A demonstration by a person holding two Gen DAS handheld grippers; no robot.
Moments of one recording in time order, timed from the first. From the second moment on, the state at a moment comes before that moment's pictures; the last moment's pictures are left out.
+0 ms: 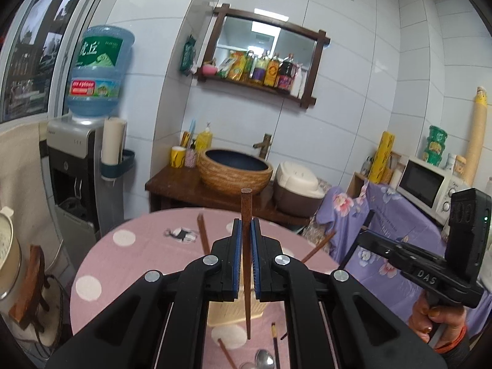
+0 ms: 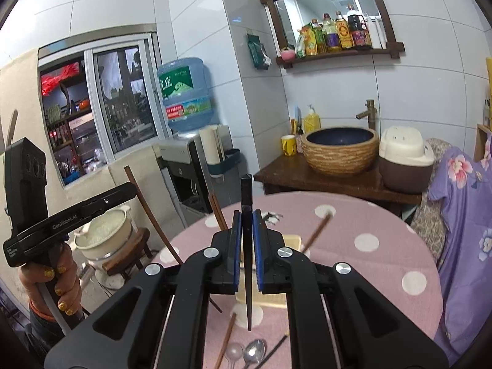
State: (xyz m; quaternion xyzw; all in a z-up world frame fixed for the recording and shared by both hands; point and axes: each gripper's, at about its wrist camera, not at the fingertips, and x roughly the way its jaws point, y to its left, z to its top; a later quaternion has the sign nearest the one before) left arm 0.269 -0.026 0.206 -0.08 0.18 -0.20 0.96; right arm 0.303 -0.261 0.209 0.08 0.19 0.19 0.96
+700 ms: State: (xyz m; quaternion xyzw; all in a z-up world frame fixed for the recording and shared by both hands) left arm 0.360 -0.005 0.158 -0.15 0.21 -0.11 0.96; right arm 0.405 -0.220 0.182 0.04 0.19 0.10 0.98
